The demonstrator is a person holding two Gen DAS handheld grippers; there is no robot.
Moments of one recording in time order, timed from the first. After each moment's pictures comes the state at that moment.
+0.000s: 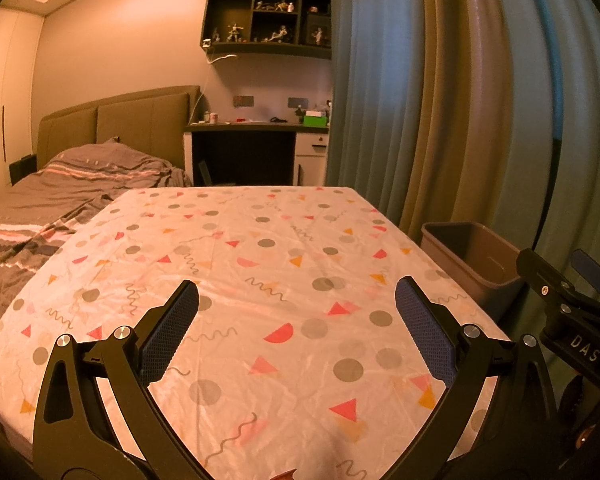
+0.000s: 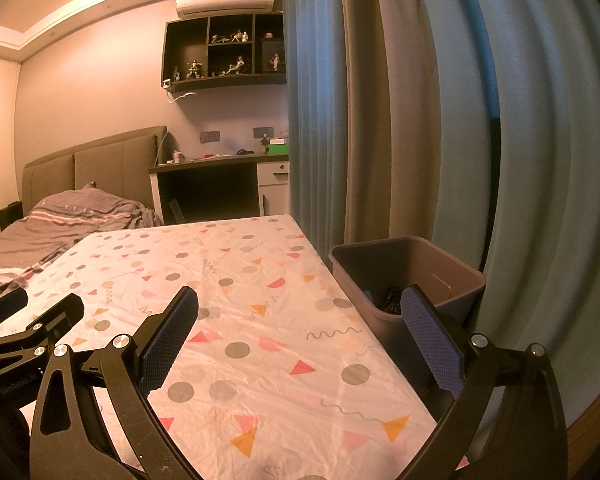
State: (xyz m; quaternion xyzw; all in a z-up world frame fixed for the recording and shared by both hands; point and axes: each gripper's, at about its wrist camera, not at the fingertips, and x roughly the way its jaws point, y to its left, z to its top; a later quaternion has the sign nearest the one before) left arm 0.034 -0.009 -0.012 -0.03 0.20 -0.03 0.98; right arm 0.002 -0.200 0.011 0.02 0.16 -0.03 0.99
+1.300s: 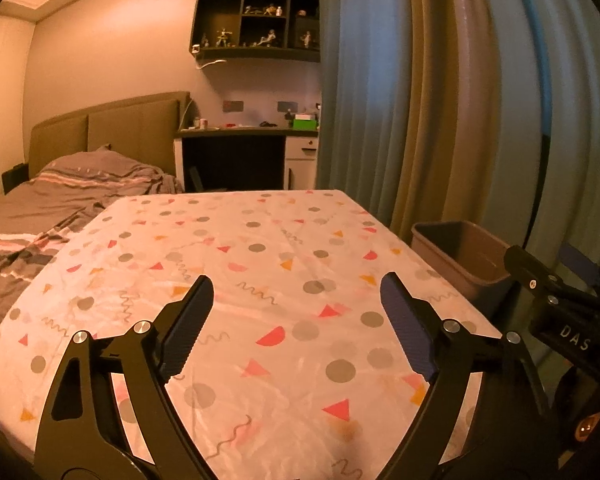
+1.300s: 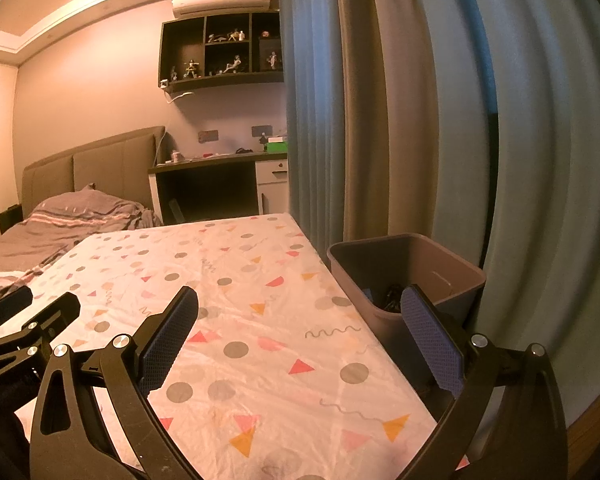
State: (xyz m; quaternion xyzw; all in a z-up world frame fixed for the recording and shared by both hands) left arm 0.029 -0.019 -0.009 -0.02 0.19 -0.04 0.98; right arm 0.003 -0.197 0.011 0.02 0.16 -0.03 0.99
